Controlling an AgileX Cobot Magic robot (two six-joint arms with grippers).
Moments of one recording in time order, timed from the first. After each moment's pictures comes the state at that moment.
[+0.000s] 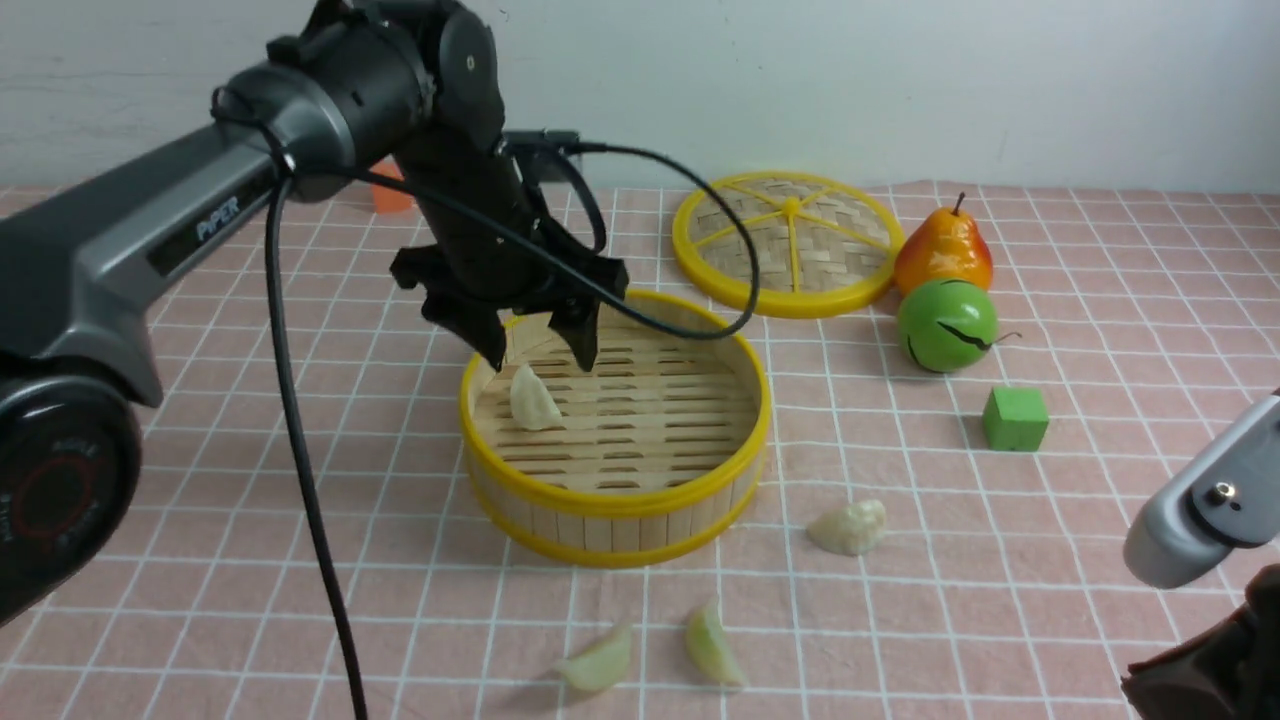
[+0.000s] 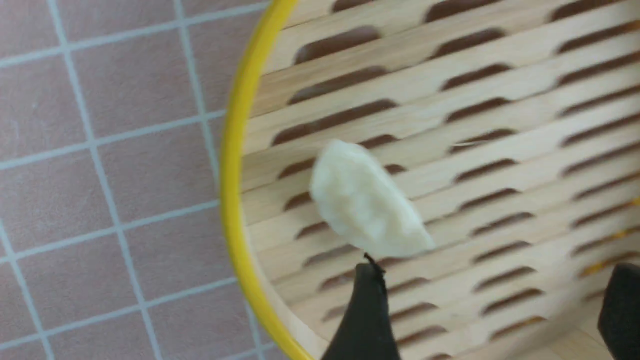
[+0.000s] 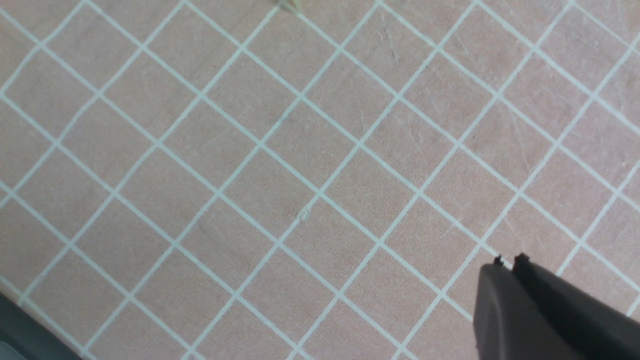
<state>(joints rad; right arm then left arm) 0.50 0.93 -0.75 0.10 0.90 -0.14 -0.41 2.11 -2.08 -0.13 1.23 -0.09</state>
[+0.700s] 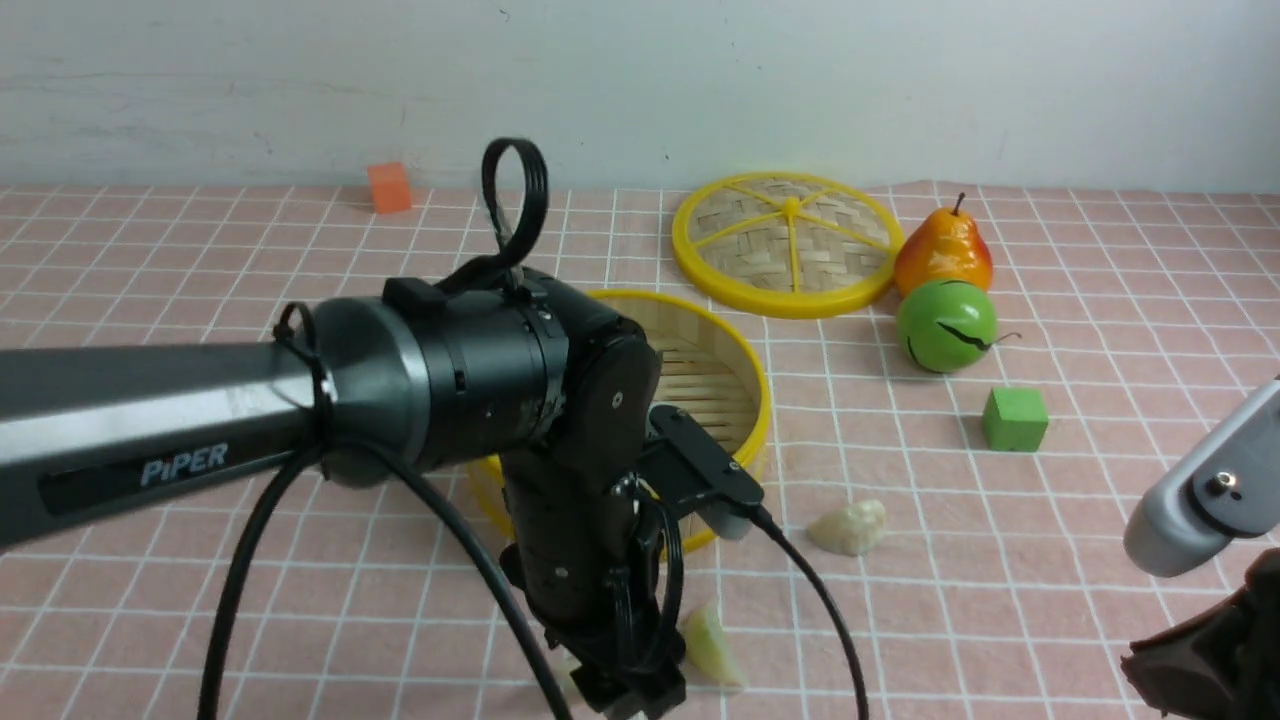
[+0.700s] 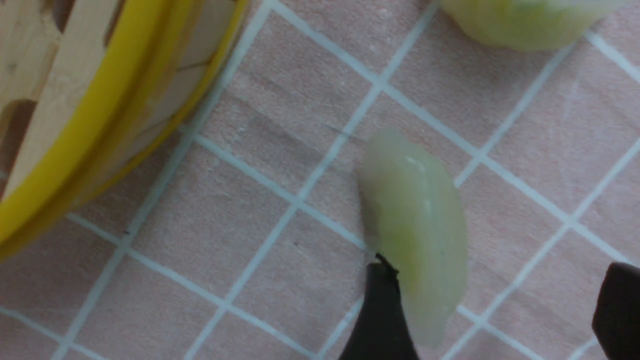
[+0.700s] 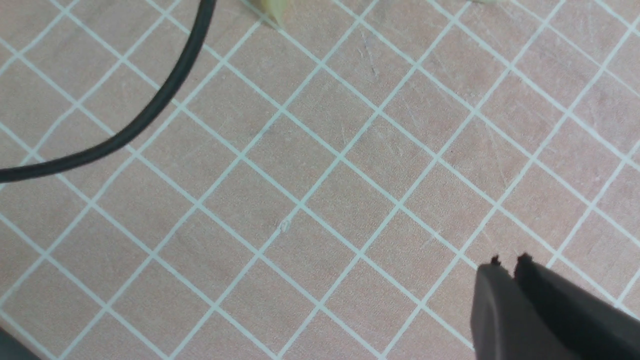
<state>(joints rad) 0.50 0.93 -0.75 0.07 0.88 -0.14 -0.72 1.86 -1.31 -0.01 0.94 0.26</state>
